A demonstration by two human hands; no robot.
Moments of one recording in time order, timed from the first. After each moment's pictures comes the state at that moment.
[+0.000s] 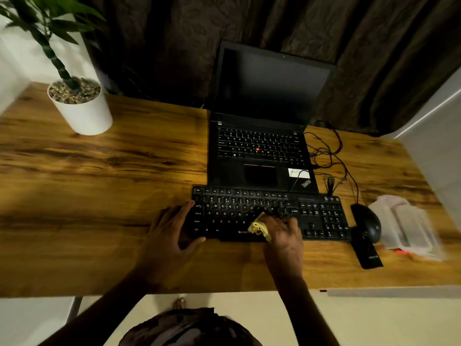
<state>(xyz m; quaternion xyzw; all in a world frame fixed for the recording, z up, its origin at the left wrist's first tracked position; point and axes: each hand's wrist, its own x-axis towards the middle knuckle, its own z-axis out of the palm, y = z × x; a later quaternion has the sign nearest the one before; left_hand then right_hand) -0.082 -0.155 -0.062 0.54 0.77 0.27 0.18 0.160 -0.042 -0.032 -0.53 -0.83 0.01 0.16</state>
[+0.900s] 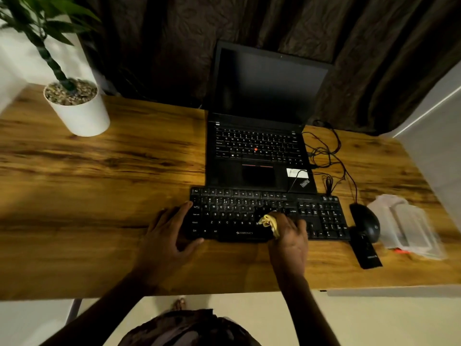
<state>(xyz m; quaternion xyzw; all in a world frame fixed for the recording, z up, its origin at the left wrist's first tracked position) -0.082 -0.154 -0.065 0.54 0.78 0.25 0.18 0.171 -0.032 -0.038 -0.59 -0.79 0.06 0.14</state>
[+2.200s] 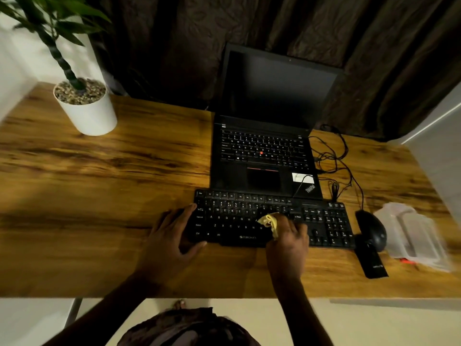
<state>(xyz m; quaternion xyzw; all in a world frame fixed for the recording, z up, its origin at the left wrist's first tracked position) -0.085 -0.154 -0.069 0.54 0.78 0.25 0.20 0.150 -0.036 -0.032 -0.61 -0.77 0.02 0.21</state>
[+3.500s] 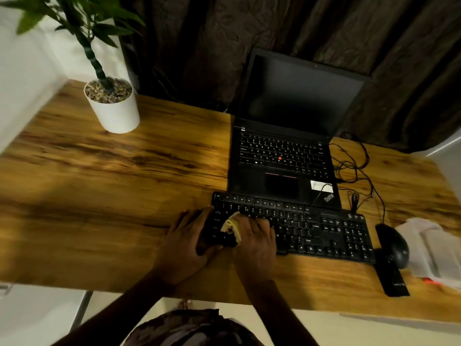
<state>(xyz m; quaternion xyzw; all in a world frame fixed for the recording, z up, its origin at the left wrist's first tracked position) -0.085 -0.152 -0.069 0.53 0.79 0.24 0.20 0.068 -0.068 -0.038 -0.46 -0.86 0.02 0.22</state>
